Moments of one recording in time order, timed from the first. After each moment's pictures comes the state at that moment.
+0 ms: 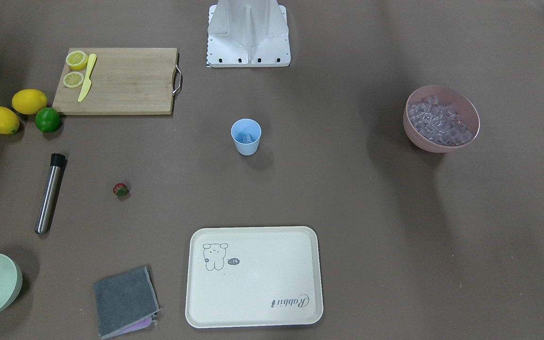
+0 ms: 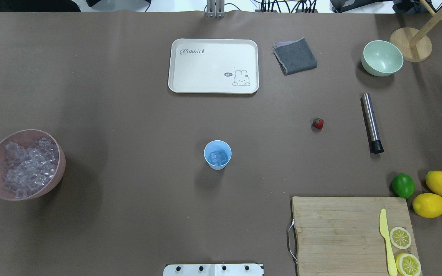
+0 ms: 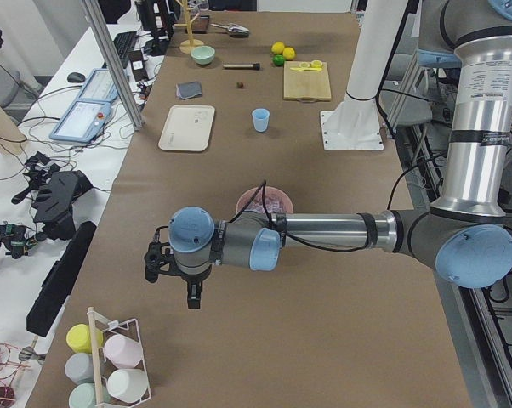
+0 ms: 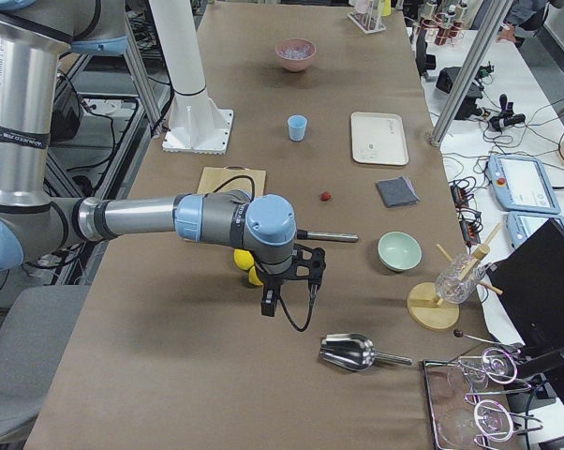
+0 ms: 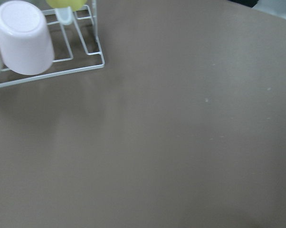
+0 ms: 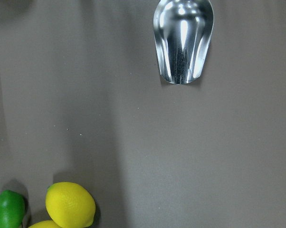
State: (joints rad) left arm -1.62 -1.64 -1.49 -1.73 -2.40 -0.14; right arm 1.68 -1.79 1.93 -1.79 2.37 -0.02
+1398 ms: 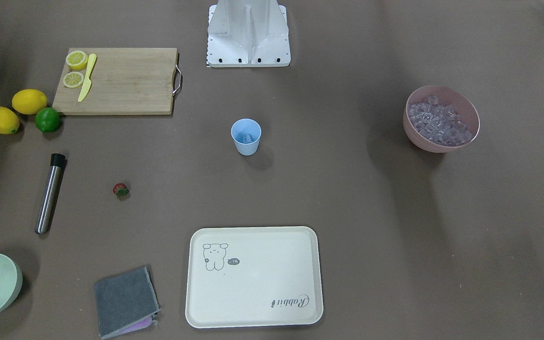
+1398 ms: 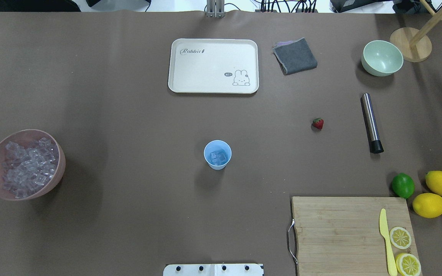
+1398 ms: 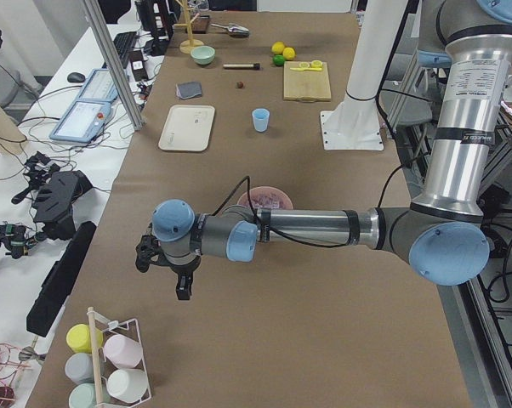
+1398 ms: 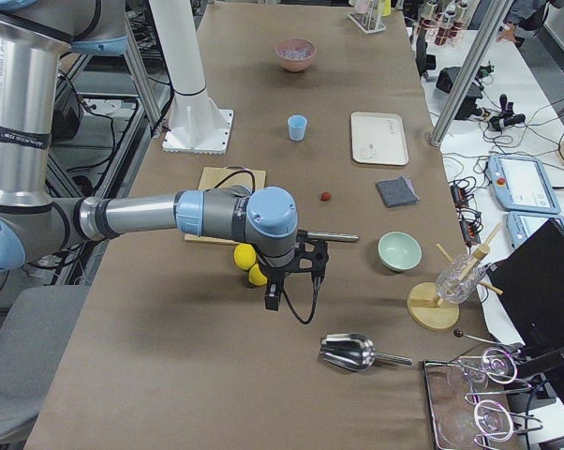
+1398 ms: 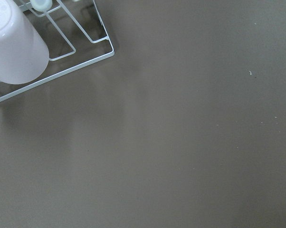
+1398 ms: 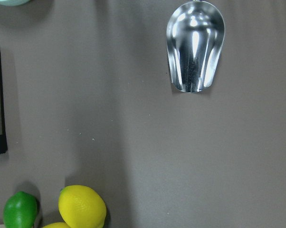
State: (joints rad) left arm -1.57 -1.70 -1.45 -1.72 -2.40 -0.14; right arm 1.67 -1.78 1.96 -1.79 2.39 -0.02
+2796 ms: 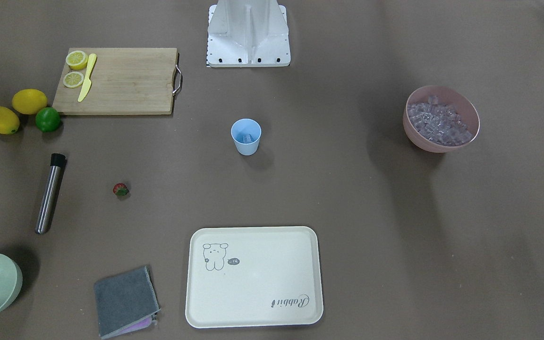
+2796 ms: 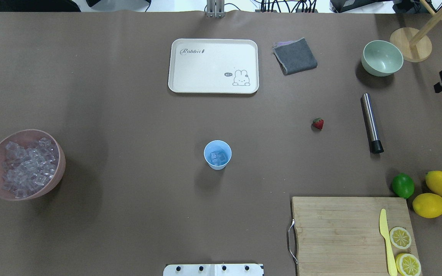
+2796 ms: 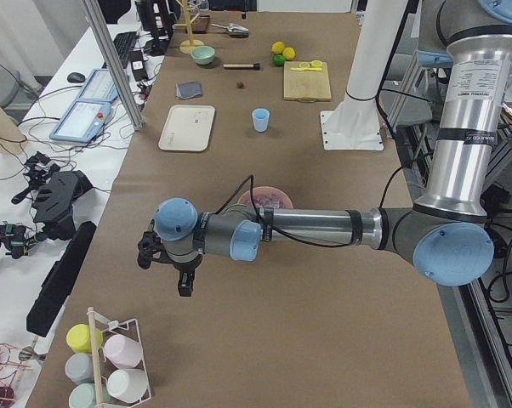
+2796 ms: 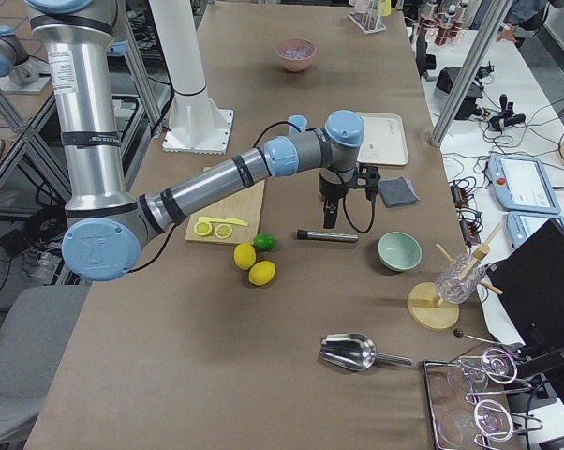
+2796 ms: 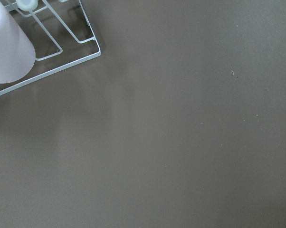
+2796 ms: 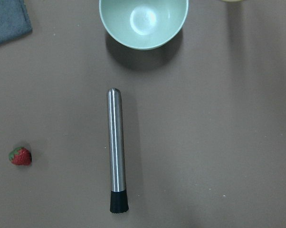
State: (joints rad) left arm -1.58 -1.69 -1.47 -1.72 -2.43 -0.14; right arm 1.27 -1.45 1.94 -1.74 2.33 0.50
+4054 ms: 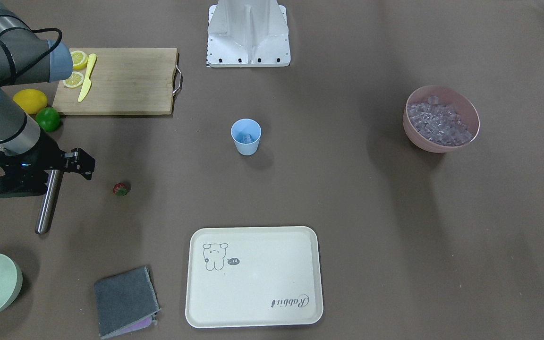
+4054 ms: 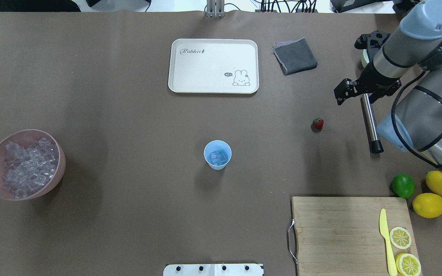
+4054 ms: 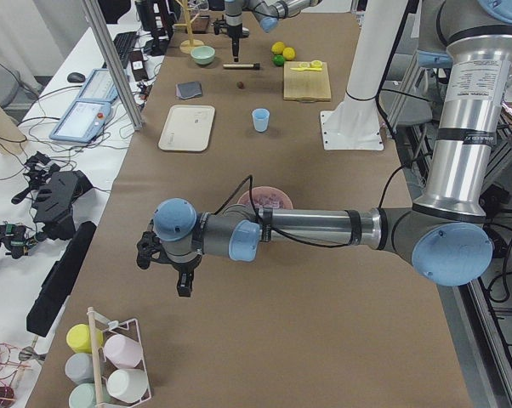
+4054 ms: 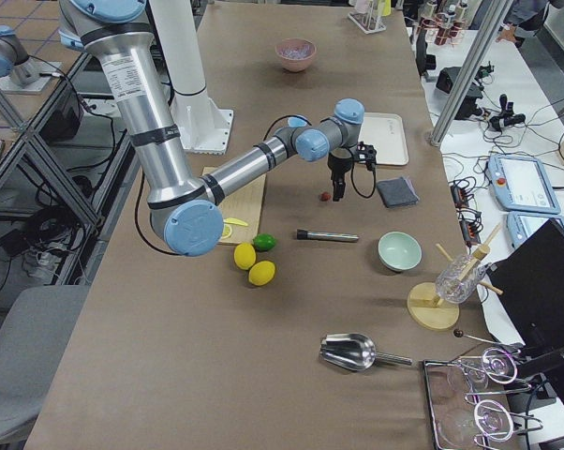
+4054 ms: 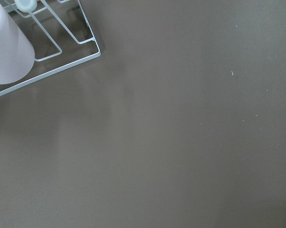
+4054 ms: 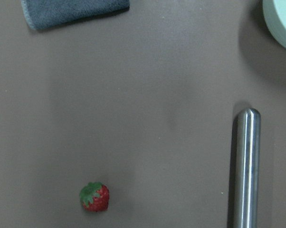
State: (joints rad) left arm -1.58 -1.69 -1.46 -1.72 -2.43 -0.13; right arm 0.94 -1.22 1.71 -1.55 2.15 0.75
